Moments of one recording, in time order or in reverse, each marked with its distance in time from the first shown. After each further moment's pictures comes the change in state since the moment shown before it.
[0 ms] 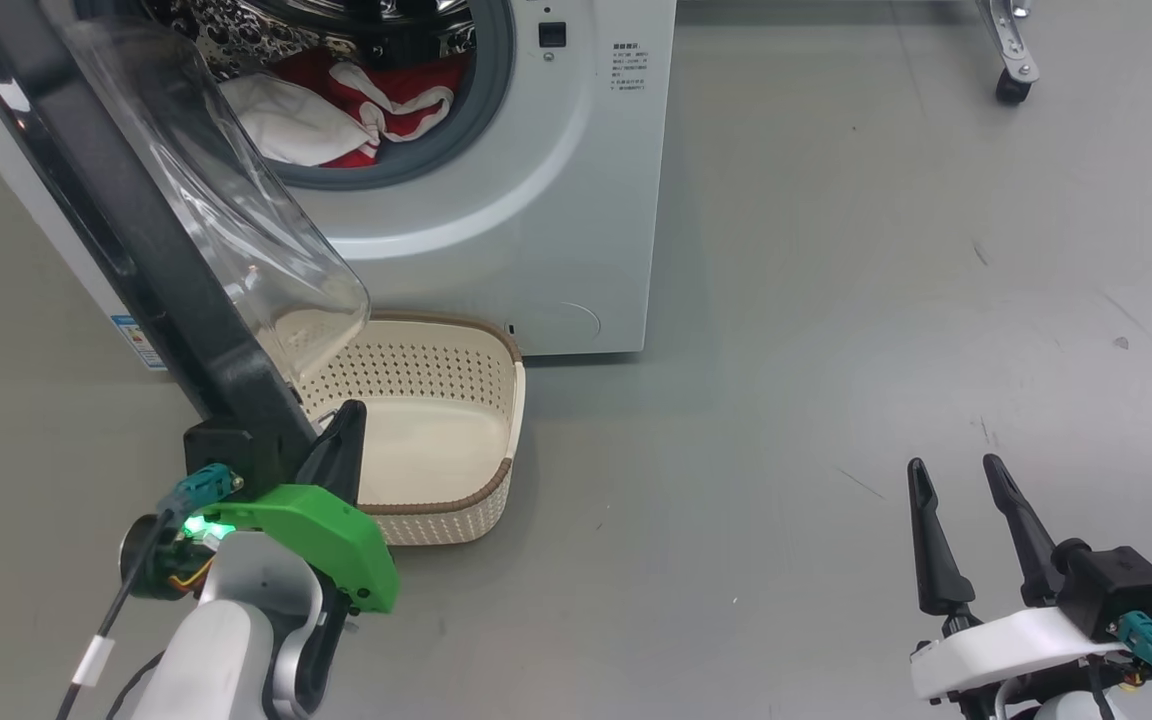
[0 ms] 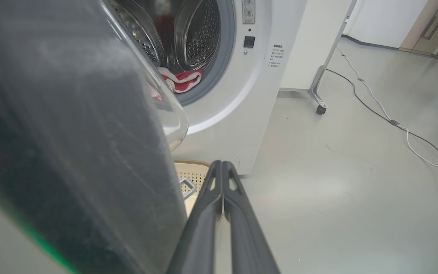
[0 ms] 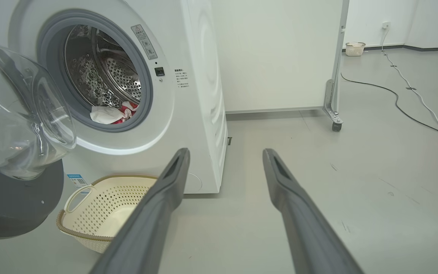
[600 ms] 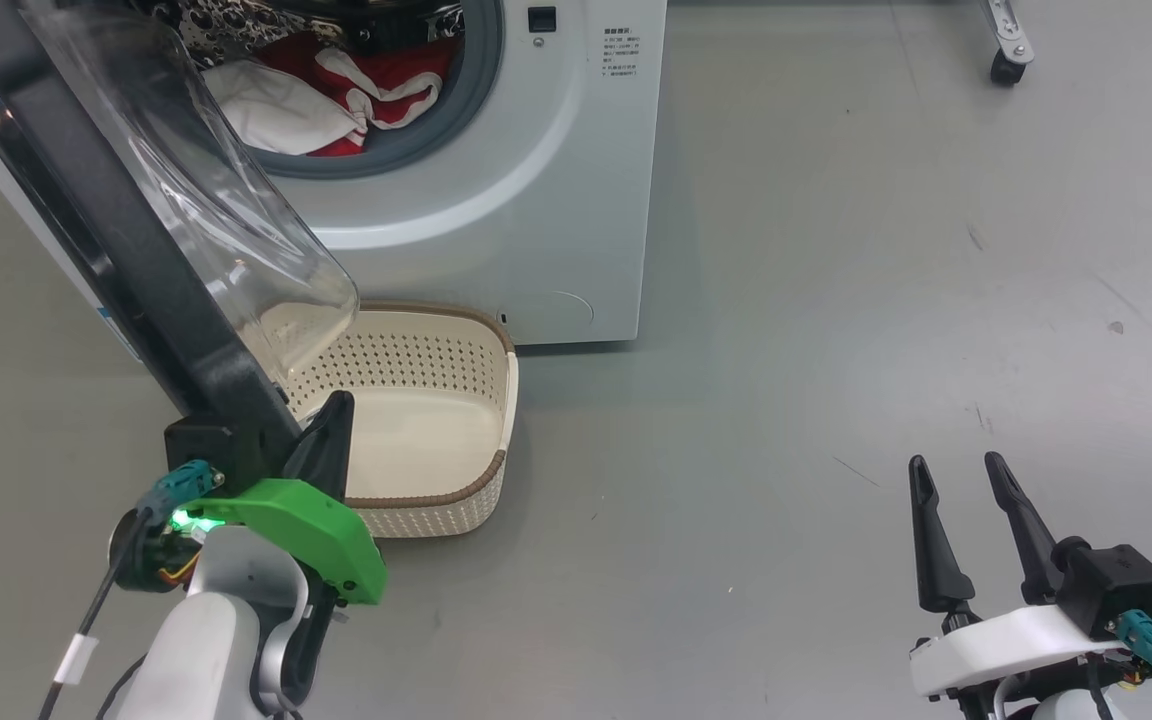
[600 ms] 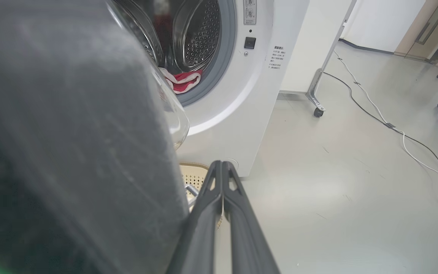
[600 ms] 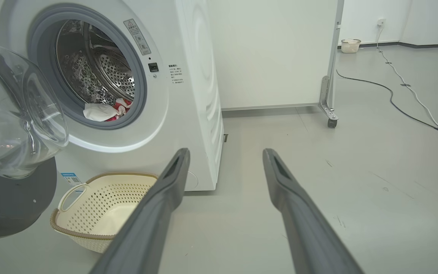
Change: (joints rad) left arm -0.015 -0.002 0.032 0.036 -0.007 0.016 -0.040; right arm -0.004 0.015 -0.016 0.005 -0.017 0.009 0.000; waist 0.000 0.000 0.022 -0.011
